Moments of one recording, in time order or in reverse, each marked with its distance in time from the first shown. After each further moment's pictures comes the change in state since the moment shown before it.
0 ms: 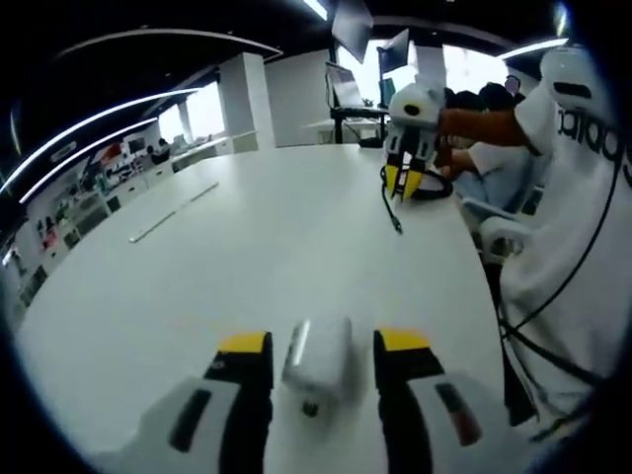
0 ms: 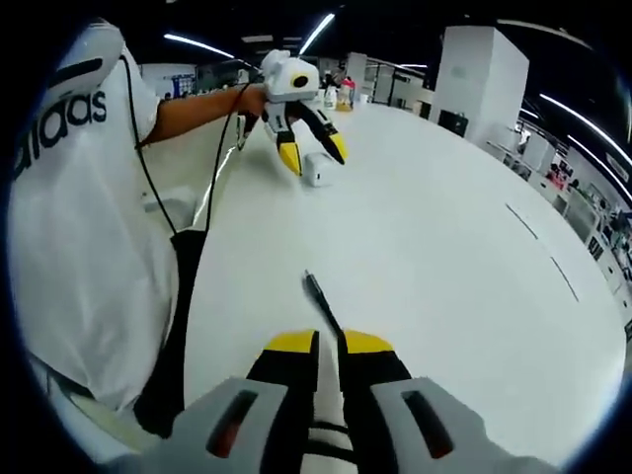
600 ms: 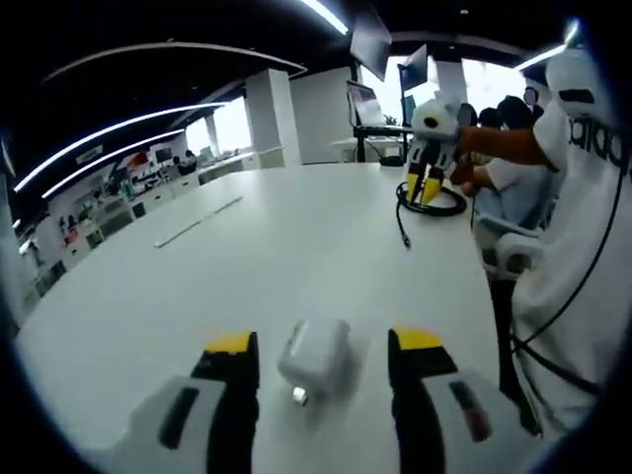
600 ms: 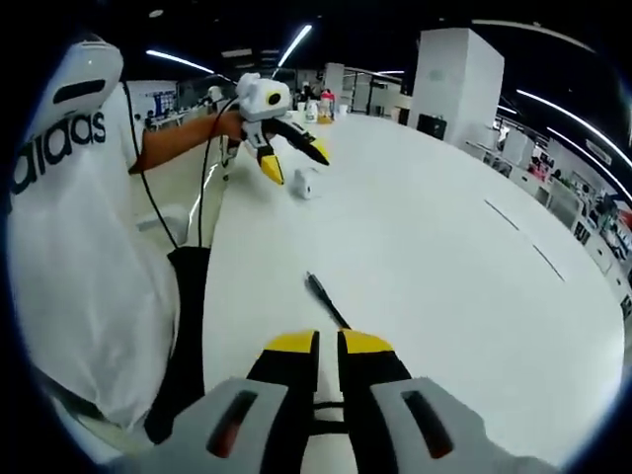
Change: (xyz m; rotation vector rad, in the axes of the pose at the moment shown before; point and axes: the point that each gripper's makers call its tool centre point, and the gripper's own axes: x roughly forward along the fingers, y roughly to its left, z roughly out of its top) left arm -0.015 -0.002 0.004 -0.022 -0.090 0.109; right arm -0.021 0.005 -0.002 0.072 -0.056 -0.065
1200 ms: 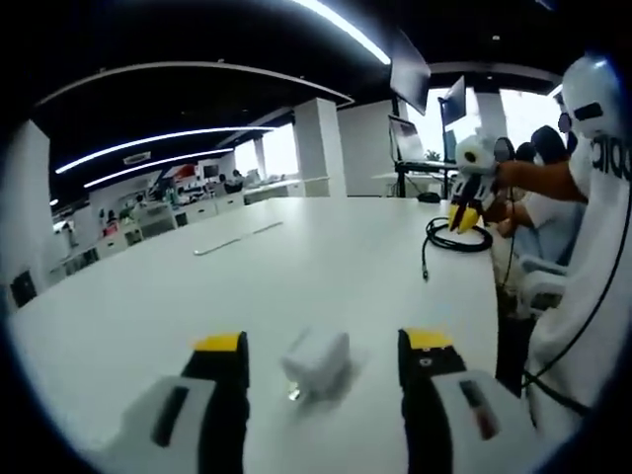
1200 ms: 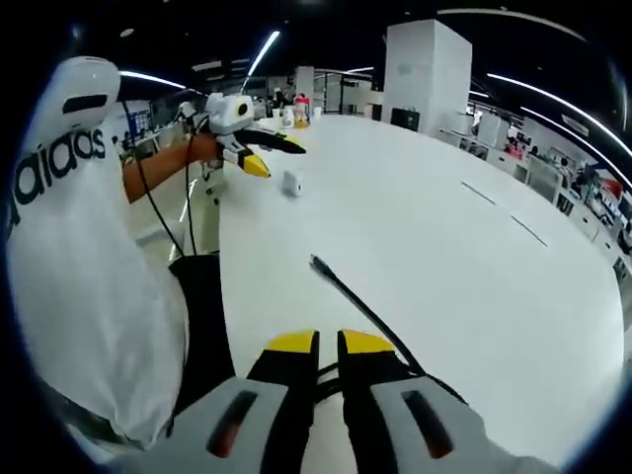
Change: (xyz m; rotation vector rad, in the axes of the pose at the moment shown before) left arm -0.020 0.000 0.012 -0.083 -0.148 0.180; right arm -0.029 0.012 -0.015 0.109 -0.014 -0.071
